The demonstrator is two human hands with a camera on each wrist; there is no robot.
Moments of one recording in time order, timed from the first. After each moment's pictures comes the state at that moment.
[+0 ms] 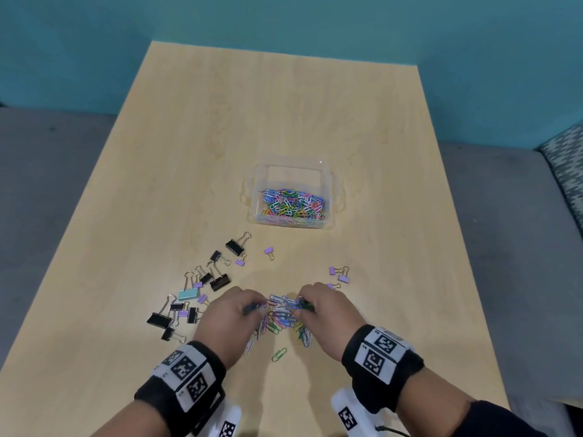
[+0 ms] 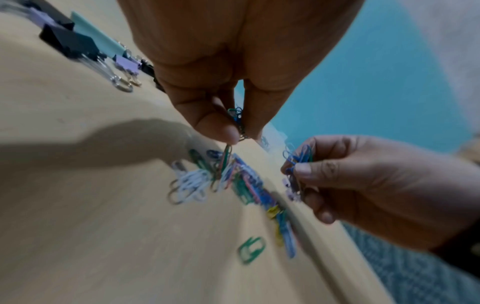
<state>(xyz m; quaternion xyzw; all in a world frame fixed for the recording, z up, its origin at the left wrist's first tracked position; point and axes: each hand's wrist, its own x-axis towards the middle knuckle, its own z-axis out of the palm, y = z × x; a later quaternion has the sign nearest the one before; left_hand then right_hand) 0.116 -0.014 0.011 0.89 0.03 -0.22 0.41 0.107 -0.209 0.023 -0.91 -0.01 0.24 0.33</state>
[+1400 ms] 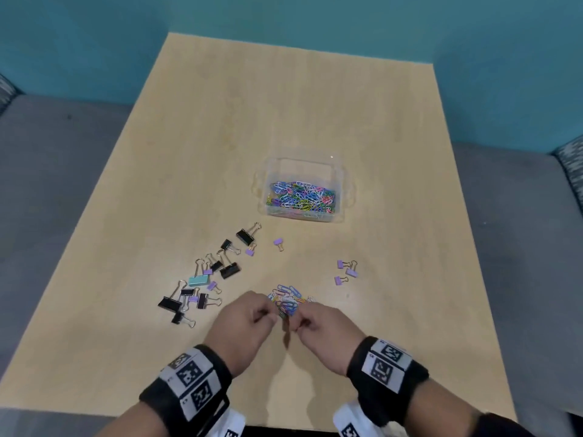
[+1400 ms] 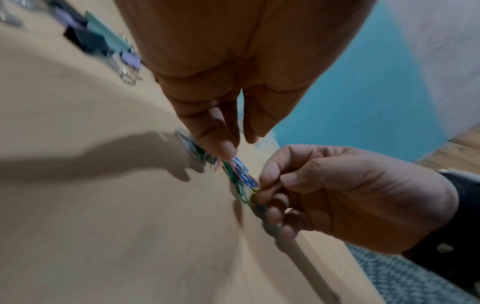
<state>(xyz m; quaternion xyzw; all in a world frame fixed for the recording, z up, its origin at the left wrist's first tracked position) 0.087 -0.011 0.015 0.84 0.02 -0.24 0.49 0.076 -0.197 0.015 -0.84 0.02 0.32 0.44</state>
